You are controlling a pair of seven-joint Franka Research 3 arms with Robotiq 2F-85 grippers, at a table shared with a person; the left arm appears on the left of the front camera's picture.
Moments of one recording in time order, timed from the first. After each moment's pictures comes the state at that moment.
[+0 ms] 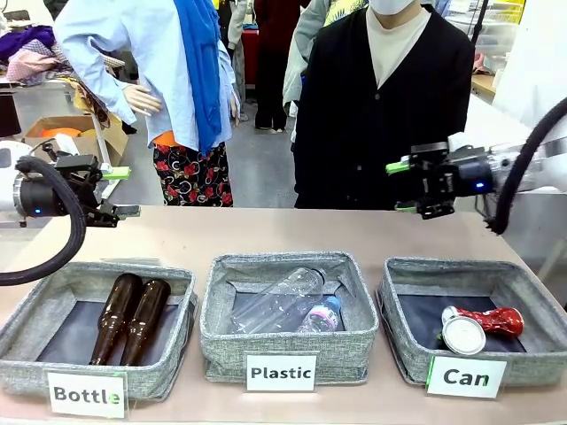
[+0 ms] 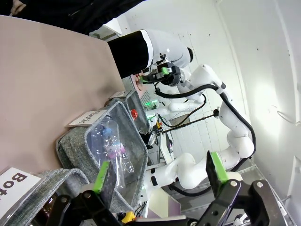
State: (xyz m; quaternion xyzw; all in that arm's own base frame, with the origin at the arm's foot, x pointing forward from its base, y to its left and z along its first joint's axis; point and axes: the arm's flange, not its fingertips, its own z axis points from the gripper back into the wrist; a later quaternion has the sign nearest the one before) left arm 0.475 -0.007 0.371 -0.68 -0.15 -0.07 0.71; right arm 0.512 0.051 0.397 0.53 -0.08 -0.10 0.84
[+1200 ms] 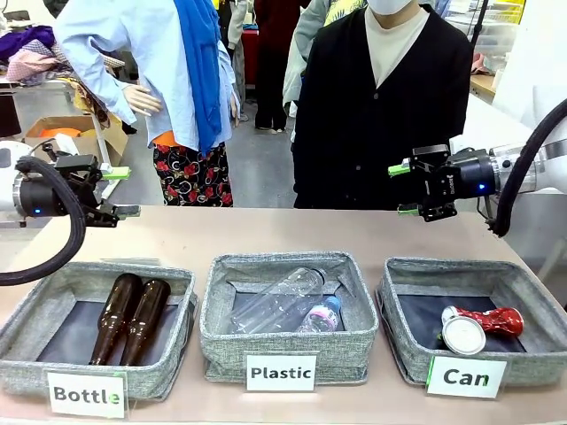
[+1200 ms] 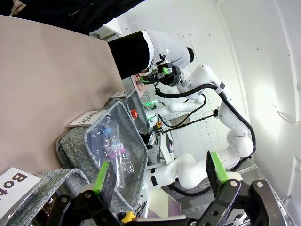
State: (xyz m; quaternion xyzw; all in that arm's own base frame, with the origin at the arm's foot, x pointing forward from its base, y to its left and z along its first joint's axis) left arm 0.475 -0.006 0.372 -0.68 -0.15 -0.07 0.71; right arm 0.511 0.025 0.401 0.55 -0.08 -0.11 0.82
